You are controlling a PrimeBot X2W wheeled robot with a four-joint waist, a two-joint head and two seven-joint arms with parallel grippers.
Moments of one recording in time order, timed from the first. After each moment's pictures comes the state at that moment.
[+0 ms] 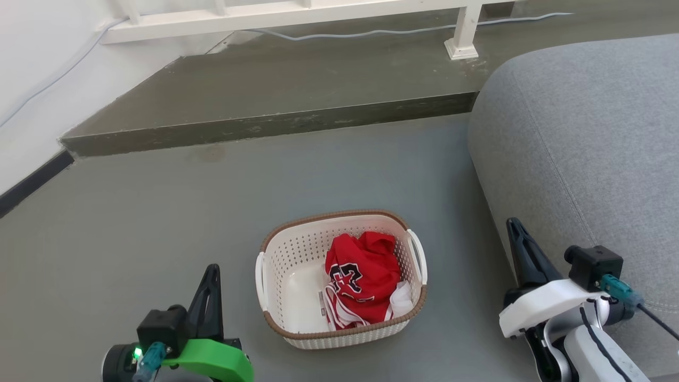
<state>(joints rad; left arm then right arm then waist) 0.02 0.05 -0.29 0.15 -0.30 0.11 -0.25 -0.05 -0.18 0.33 0.24 0.38 -0.07 -0.25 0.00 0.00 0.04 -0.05</state>
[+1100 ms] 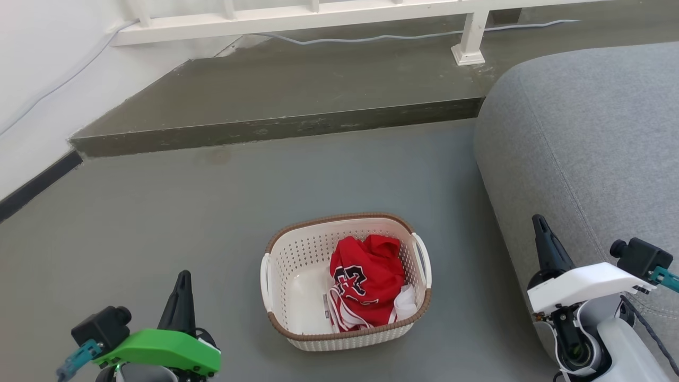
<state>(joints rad) 0.03 0.06 -0.20 0.15 -0.76 0.05 -0.16 -0.05 -0.14 0.20 0.23 0.80 -0.02 -0.15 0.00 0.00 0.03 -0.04</state>
